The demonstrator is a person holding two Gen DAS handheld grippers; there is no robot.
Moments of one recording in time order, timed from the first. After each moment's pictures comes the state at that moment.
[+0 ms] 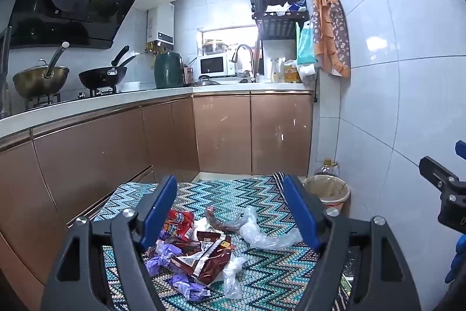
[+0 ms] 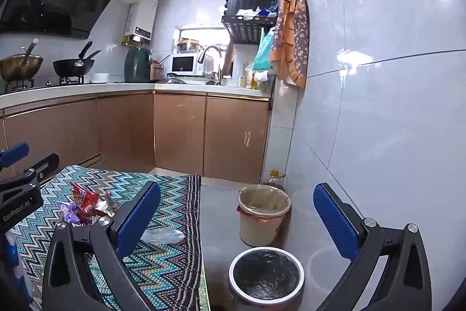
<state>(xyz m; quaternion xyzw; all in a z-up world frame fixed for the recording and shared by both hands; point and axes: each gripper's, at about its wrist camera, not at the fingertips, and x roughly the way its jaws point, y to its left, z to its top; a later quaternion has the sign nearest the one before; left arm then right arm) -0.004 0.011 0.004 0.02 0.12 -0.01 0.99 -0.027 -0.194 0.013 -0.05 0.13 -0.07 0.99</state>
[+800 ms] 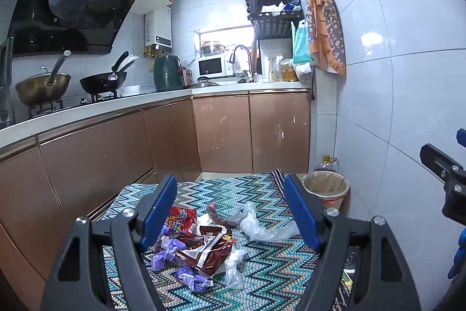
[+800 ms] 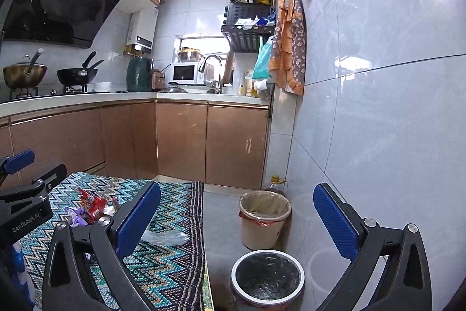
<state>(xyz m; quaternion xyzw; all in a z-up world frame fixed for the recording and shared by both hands) -0.029 0.000 0.009 0.04 0.12 0.00 0.99 -0.055 -0.197 0.020 -0.04 0.11 -0.06 0.99</state>
